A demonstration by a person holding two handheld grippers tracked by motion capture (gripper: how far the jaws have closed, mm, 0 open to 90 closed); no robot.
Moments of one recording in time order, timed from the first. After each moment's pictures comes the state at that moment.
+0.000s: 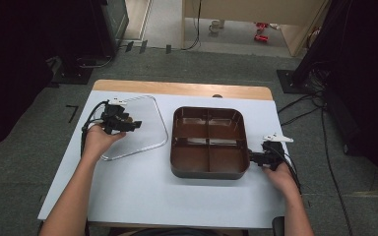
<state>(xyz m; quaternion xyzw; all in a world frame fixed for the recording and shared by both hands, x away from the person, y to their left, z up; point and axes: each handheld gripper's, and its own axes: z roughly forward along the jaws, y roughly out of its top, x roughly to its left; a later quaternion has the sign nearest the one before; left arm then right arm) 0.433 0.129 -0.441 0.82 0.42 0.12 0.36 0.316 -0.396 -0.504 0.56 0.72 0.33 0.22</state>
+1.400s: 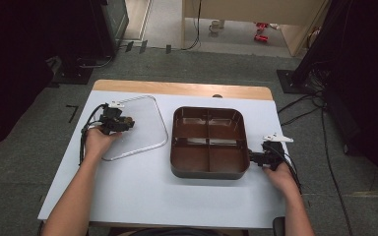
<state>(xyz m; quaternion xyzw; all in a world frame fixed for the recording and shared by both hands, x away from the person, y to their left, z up) 0.446 0.143 -0.469 0.82 0.44 0.15 0.33 0.316 -0.396 -0.504 0.56 0.72 0.33 0.22</state>
